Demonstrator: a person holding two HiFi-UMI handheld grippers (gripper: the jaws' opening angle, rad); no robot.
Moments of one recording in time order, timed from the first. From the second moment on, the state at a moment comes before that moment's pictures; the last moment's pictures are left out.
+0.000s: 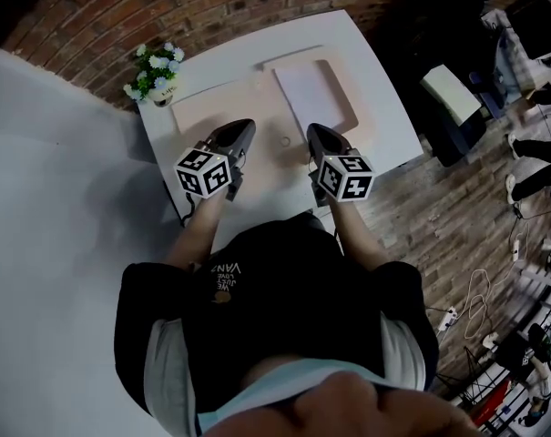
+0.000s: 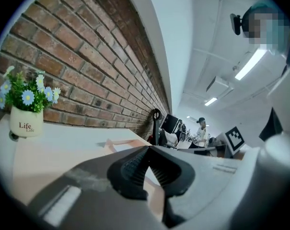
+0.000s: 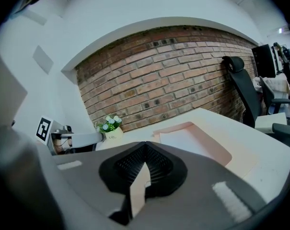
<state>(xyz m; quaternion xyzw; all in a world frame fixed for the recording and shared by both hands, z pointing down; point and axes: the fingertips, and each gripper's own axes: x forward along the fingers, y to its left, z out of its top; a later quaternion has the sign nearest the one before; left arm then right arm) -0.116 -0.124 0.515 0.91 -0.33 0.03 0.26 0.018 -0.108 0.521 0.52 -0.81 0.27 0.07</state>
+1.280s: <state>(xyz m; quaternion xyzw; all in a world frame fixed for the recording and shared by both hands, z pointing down) -0.138 -0.091 0.502 0.91 -0.35 0.02 0.21 0.006 -0.080 0.515 0.54 -0.80 0.24 0.08</state>
